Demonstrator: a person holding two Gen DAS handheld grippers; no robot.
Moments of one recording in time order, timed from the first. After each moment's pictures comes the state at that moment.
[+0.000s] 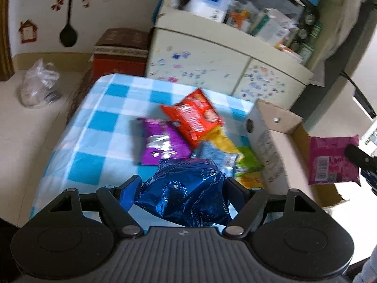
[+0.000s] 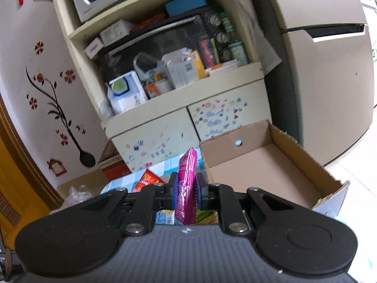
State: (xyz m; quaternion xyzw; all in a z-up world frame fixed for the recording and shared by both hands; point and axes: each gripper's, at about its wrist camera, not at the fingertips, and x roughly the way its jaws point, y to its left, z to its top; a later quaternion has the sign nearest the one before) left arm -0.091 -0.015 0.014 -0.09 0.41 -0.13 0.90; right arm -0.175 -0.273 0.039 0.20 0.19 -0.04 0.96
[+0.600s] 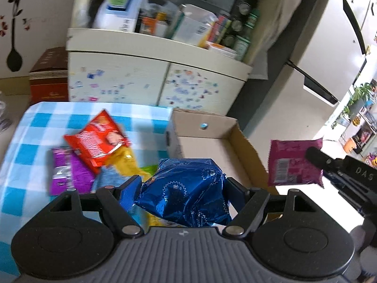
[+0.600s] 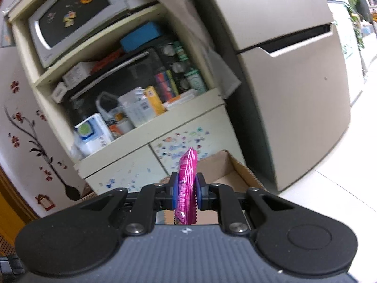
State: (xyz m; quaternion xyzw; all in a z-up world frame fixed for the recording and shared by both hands) left arm -0.080 -0.136 0.051 -0.07 0.39 -0.22 0.89; right arm -0.181 -0.359 0.051 0.26 0.16 -0.10 0.95
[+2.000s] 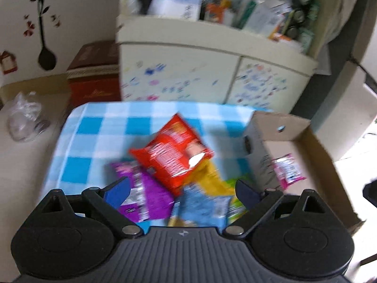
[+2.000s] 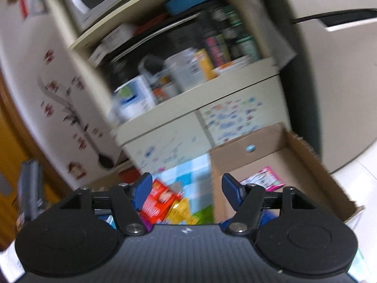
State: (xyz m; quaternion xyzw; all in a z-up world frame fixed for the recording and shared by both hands) left arm -0.006 -0.072 0.017 -0.02 0.42 -0.12 0.90; right arm -0.148 -0.296 0.034 0.21 0.21 0.05 0.95
